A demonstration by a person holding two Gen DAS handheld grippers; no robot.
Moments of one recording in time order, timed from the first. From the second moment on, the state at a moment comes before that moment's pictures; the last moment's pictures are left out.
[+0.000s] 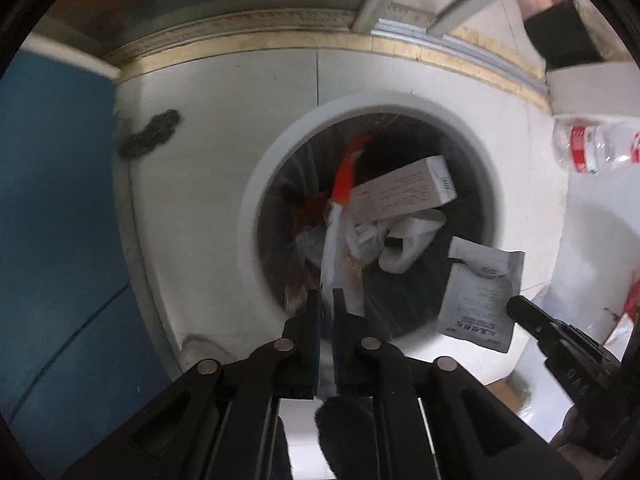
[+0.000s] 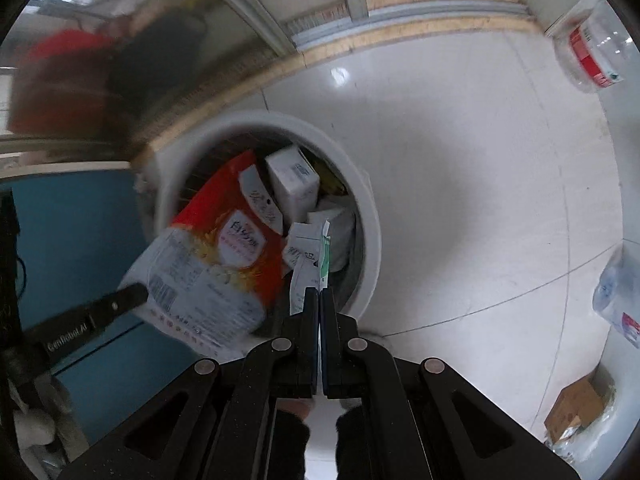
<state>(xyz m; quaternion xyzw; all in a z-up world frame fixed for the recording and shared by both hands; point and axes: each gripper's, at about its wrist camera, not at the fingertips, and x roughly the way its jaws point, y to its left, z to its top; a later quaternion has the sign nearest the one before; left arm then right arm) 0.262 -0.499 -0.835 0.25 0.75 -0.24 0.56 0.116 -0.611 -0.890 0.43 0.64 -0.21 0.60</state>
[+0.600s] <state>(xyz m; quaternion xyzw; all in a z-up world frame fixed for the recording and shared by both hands) 0.269 -0.451 -0.722 0.27 0.65 -0.22 0.68 0.120 -0.593 -0.811 0.32 0.65 -0.22 0.65</state>
